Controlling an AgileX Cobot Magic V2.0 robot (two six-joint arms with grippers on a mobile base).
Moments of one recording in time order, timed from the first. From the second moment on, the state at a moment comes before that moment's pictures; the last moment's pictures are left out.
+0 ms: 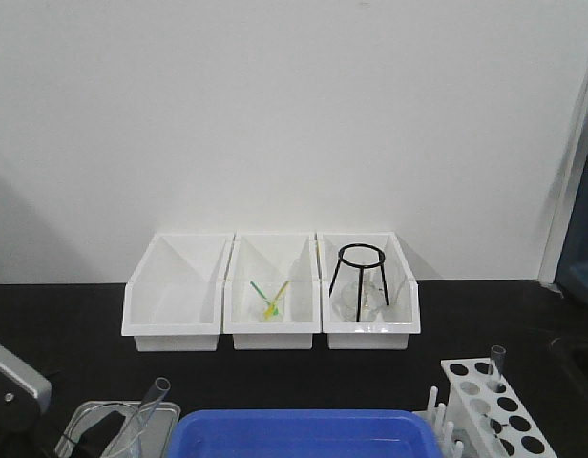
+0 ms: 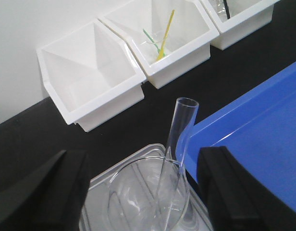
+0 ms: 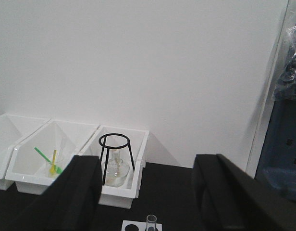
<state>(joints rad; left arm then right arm) -0.24 1.22 -0.49 0.17 -0.29 0.16 0.12 0.69 -0.61 -0.02 0.02 -0.08</state>
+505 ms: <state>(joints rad) -0.31 1.46 -0.61 0.18 -0.40 0.16 0.12 0.69 -0.61 -0.02 0.02 -0.08</state>
